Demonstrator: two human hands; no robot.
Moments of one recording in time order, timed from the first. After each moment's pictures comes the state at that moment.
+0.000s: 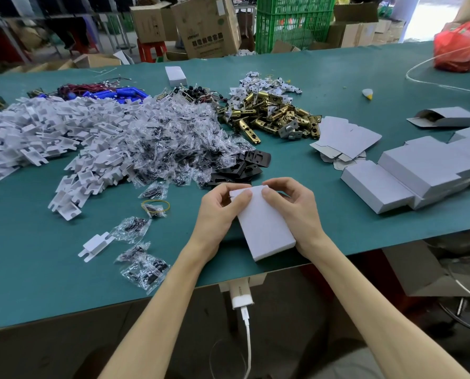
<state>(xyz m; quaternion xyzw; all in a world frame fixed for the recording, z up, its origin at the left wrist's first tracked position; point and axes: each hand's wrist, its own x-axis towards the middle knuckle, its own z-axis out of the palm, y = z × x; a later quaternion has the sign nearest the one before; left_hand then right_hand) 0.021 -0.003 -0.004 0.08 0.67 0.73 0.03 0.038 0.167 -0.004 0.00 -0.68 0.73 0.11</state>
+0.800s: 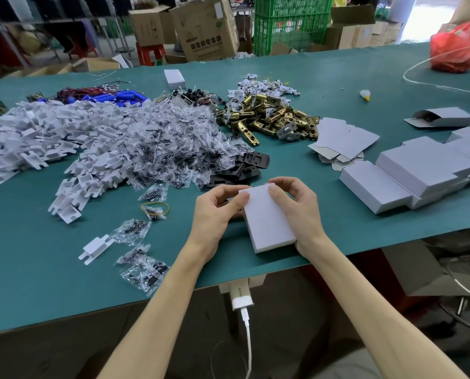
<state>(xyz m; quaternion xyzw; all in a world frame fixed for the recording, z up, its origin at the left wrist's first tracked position) 0.019 -0.004 -0.006 0.08 0.65 0.76 0.02 0.038 0.167 -0.003 -0.06 -0.67 0.73 0.15</state>
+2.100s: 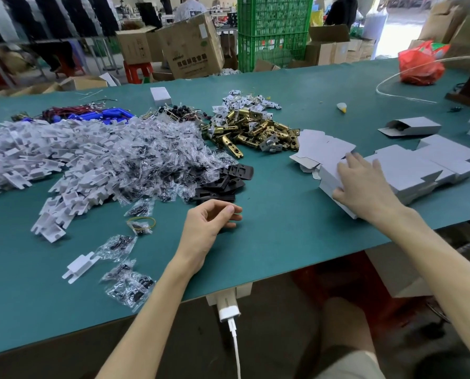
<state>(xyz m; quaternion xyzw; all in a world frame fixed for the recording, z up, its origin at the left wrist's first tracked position) 0.014 -0.003 -0.014 0.12 0.68 0.72 0.03 0.036 0.308 0.065 -0.11 -0.99 -0.02 0.06</state>
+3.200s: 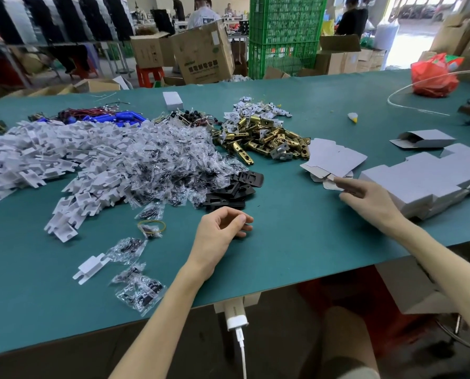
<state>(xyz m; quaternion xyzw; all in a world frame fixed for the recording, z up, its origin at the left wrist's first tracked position) 0.018 -0.001 -0.010 0.11 0.71 0.70 0.03 0.010 0.344 0.018 -0.05 -0.90 0.43 0.12</state>
